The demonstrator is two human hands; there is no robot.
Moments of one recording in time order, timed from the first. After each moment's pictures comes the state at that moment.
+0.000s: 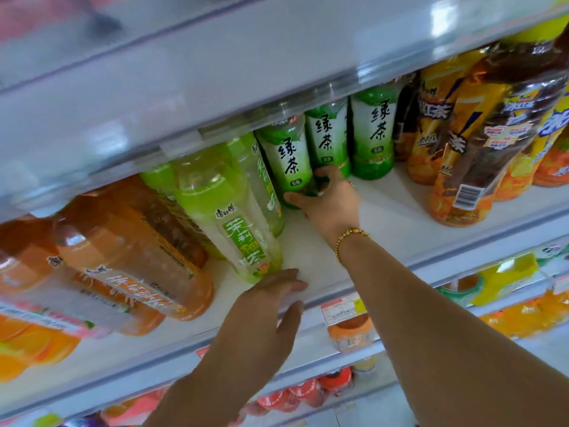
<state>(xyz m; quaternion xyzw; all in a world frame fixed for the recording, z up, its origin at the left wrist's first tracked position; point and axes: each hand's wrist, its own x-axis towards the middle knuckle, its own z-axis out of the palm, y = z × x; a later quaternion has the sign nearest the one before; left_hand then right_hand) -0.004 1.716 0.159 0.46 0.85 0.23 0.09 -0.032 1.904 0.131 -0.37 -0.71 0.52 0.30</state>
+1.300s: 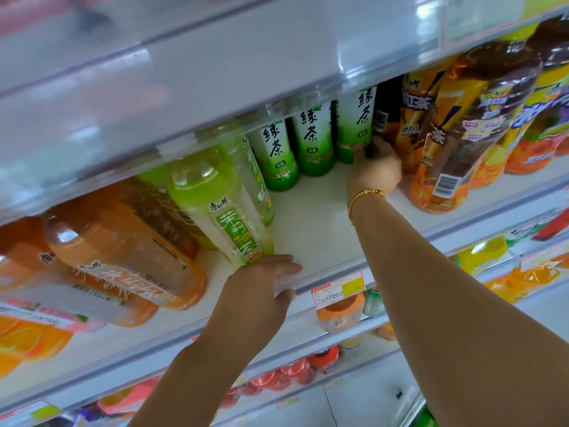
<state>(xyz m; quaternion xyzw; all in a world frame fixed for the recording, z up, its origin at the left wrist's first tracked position) -0.015 1.724 0.160 0.46 0.86 0.19 0.10 -0.018 1.969 0.131 -0.55 -0.55 0.45 0.43</state>
